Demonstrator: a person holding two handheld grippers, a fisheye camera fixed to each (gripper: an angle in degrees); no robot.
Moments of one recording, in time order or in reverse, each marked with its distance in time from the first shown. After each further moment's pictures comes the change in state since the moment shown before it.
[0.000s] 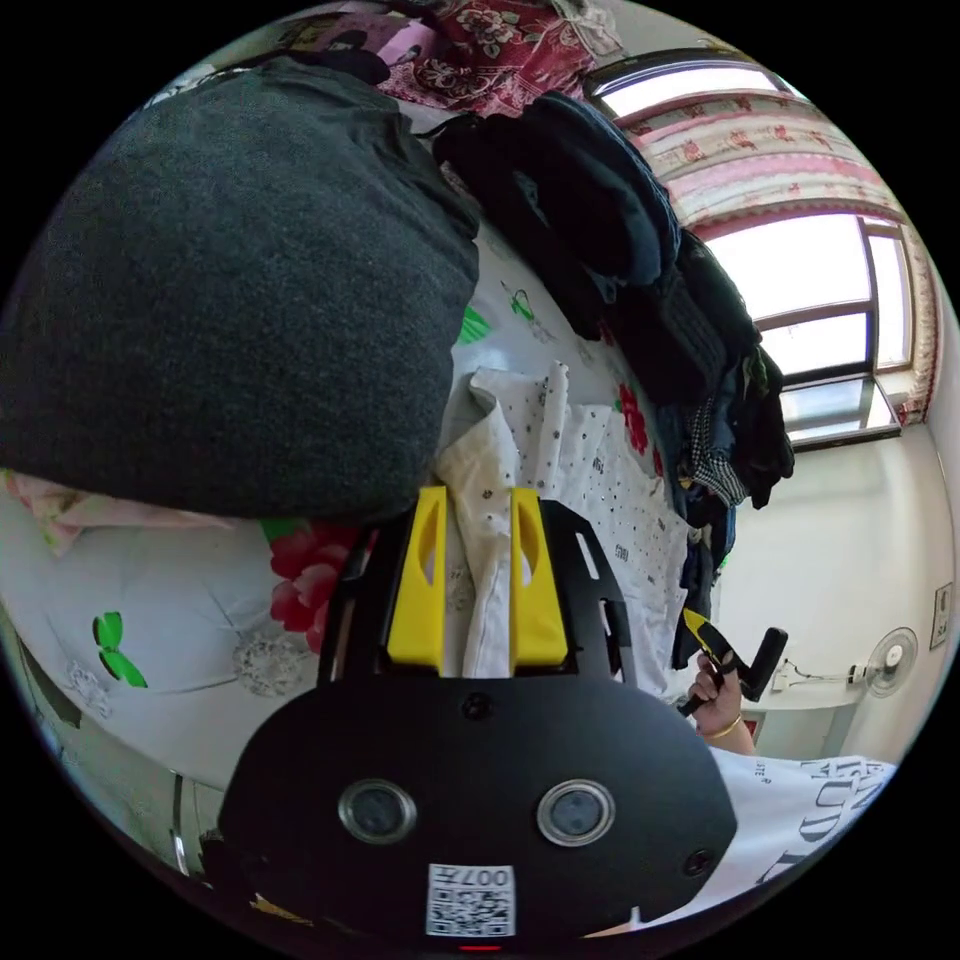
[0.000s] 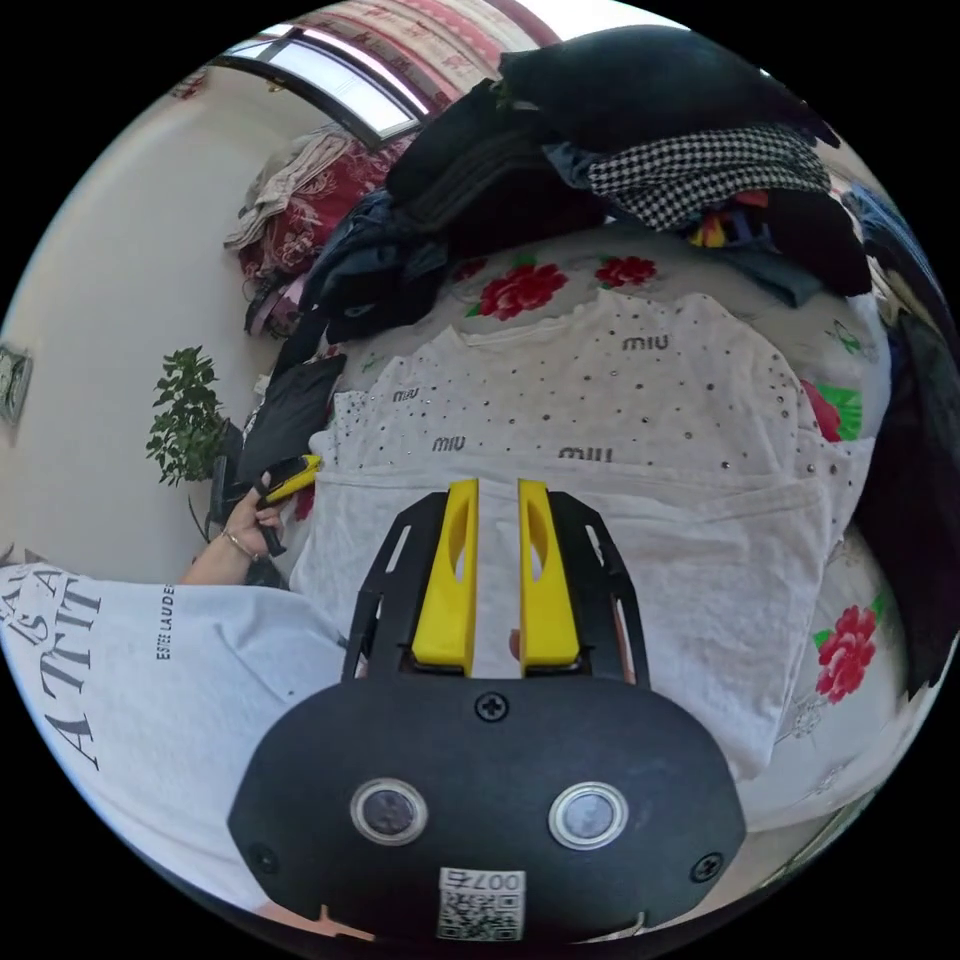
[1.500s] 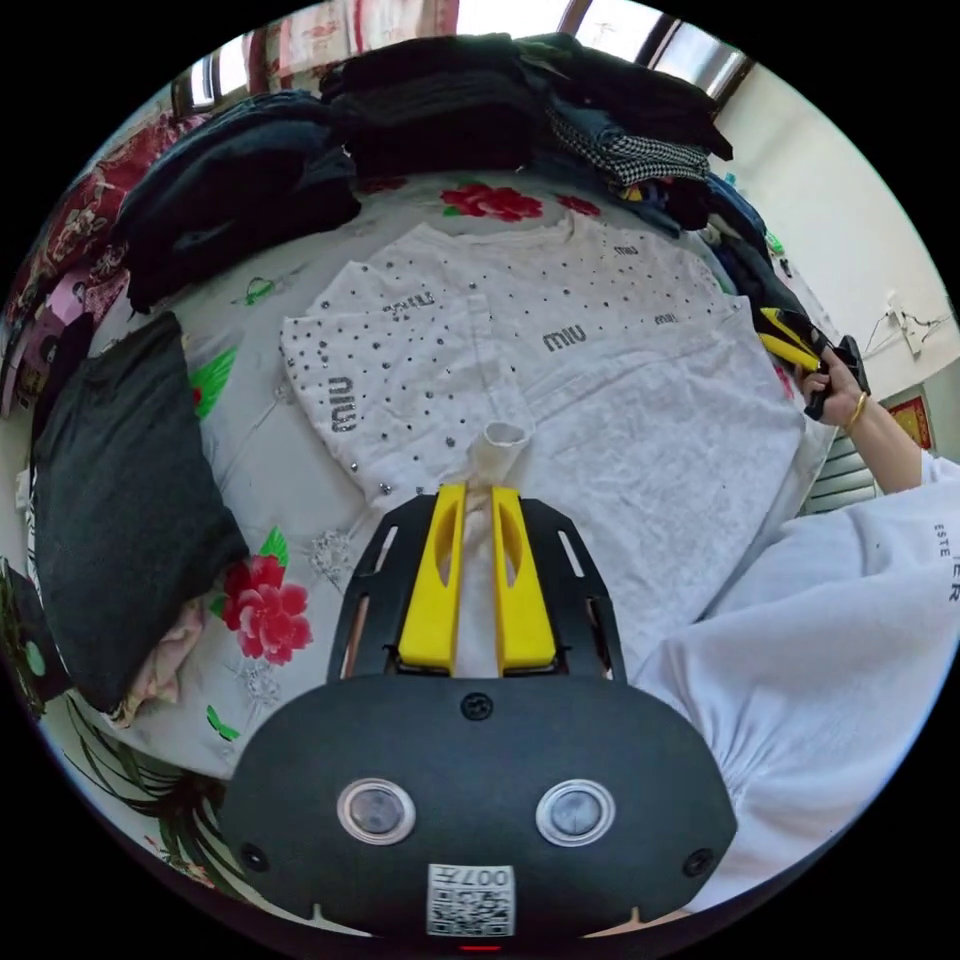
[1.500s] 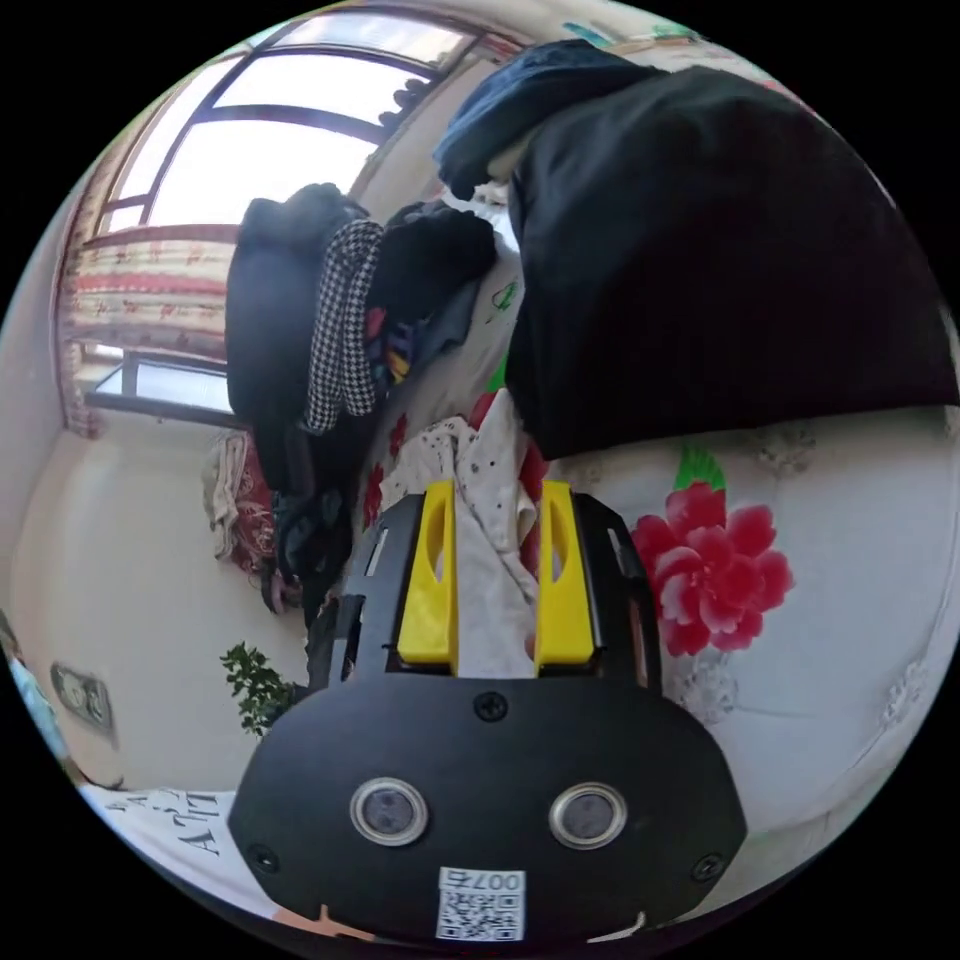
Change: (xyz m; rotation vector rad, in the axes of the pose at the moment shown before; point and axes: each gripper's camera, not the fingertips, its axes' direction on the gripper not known) left arm 0.197 0.206 0.147 -0.289 -0.371 0.791; right arm 0.280 0.057 -0.139 0.450 -0.160 0.675
